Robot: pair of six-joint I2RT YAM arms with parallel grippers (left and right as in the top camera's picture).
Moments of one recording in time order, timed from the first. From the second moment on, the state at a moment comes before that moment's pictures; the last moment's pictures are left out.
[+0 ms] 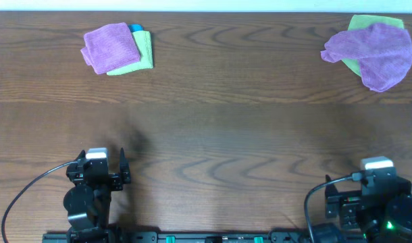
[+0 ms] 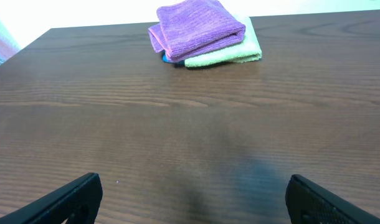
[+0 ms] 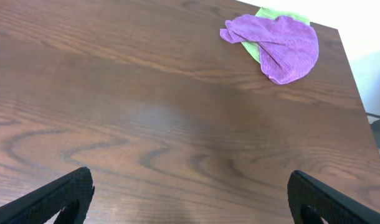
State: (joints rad) left arm 0.16 0.01 0.14 -0.47 0.07 0.11; right arm 0.23 0.47 1.14 -1.33 0.24 -0.05
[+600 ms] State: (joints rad) left arm 0.16 0.01 0.14 -0.47 0.07 0.11; right arm 0.08 0.01 1.17 -1.19 0.15 -0.05
